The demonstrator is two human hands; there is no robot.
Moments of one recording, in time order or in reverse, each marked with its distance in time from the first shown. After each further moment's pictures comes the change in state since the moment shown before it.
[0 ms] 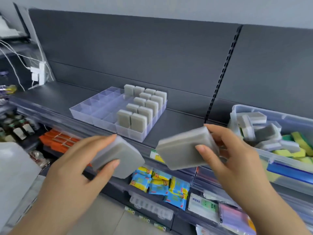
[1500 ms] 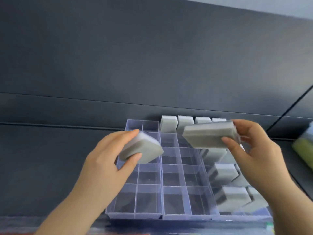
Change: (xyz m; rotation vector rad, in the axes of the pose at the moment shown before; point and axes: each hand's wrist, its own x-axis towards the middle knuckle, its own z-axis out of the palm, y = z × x) left_hand 0.341 -0.414 -0.001 -0.248 -0.258 0.222; right_hand 0.293 -0.089 0.327 -0.190 0.271 0.456
